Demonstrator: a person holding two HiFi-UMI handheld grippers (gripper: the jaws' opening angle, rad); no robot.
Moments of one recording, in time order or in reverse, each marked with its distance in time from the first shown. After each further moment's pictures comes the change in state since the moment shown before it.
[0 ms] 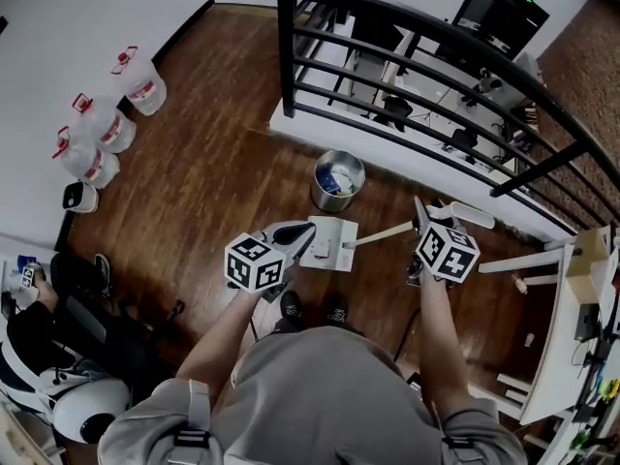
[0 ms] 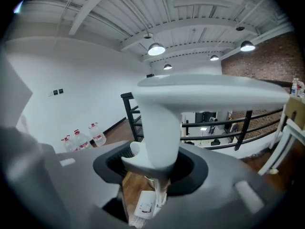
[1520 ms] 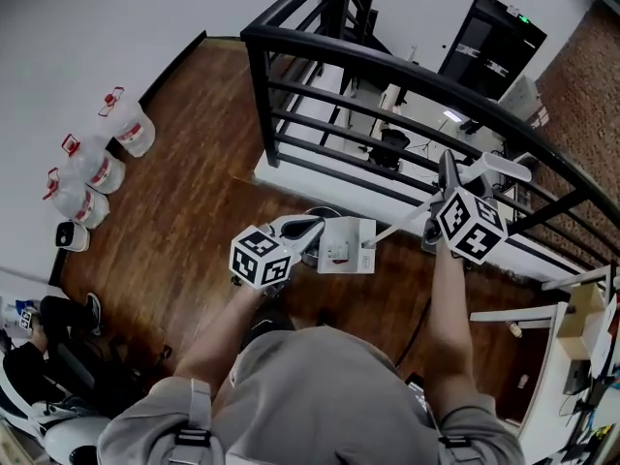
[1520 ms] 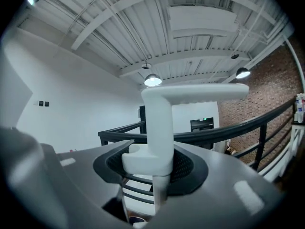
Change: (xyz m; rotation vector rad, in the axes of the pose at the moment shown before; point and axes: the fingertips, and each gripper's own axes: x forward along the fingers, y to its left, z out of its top) left arm 0.176 0.058 0.161 0.158 -0.053 -0.035; right arm 0.111 -0.085 0.277 -0.065 -0.389 -0.087
